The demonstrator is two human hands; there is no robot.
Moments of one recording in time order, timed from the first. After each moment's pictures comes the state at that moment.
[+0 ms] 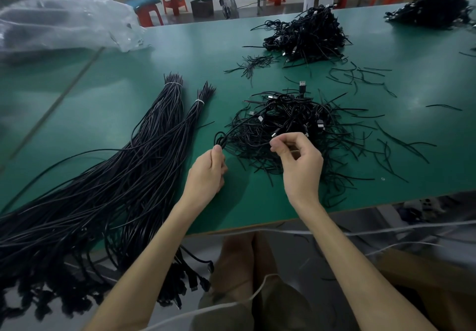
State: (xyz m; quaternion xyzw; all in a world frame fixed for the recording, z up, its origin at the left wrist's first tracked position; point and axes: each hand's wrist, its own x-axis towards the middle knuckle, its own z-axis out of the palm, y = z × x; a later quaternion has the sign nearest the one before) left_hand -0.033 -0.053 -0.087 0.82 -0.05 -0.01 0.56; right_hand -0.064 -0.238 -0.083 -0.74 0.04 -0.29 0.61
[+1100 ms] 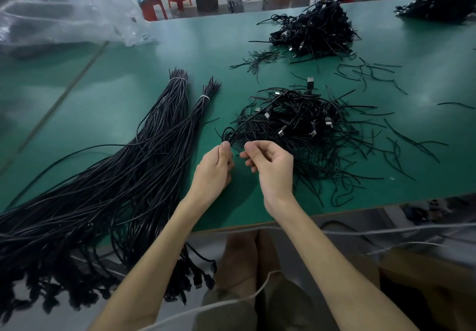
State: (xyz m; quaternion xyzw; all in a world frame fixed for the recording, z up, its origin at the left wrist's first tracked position) left_hand -0.032 -0.052 -0.092 0.81 -0.07 0.00 0.58; right_hand -0.054 -0.186 -0.101 -0.62 0.07 -0.15 0.76
